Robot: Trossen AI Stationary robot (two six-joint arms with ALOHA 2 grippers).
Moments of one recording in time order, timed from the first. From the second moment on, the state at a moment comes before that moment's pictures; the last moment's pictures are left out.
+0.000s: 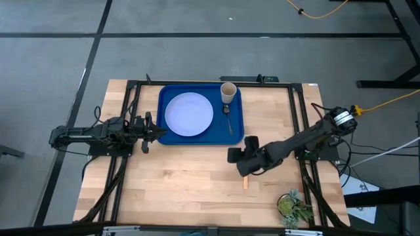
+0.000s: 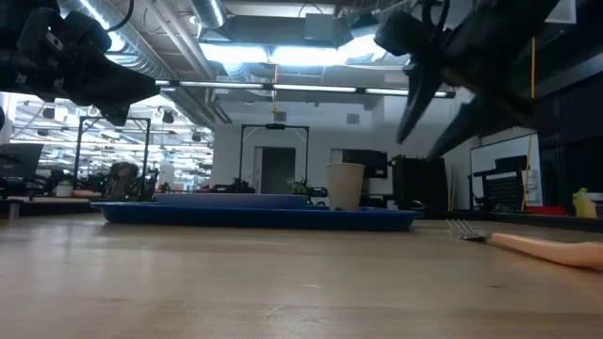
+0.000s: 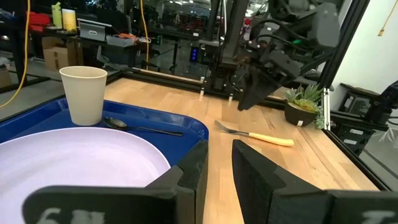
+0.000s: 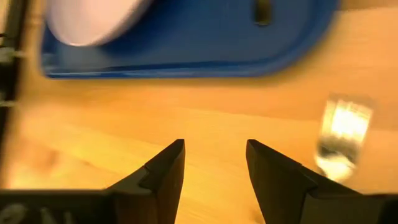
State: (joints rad) left arm 0.05 0.01 0.01 0.02 -0.04 -0.20; right arm 0.41 1.62 1.03 -0.60 0.56 1.86
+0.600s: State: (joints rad) left arm 0.05 0.01 0.01 0.02 -0.04 -0.20; right arm 0.36 1.94 1.37 -1.09 0.20 1.99
